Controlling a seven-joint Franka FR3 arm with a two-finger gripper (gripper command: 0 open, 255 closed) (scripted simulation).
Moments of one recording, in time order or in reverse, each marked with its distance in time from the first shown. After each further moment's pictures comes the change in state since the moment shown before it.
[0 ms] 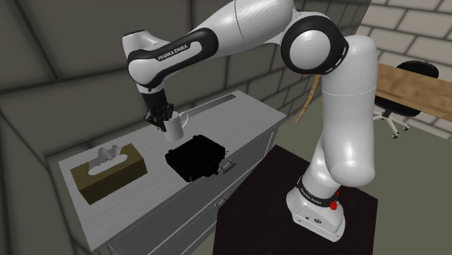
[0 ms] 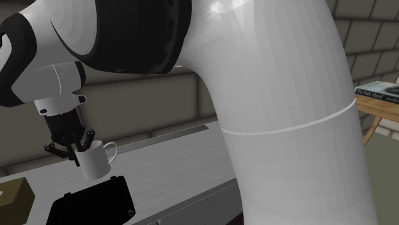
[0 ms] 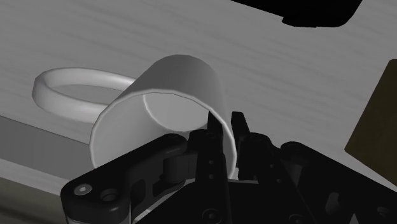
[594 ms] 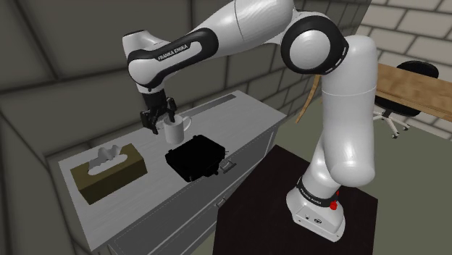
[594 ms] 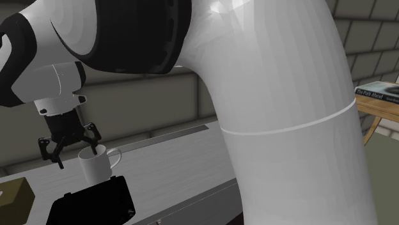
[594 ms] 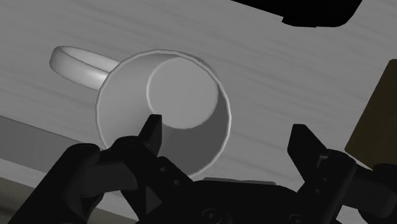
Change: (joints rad) arm 0.000 0.000 0.000 0.000 0.000 0.000 0.000
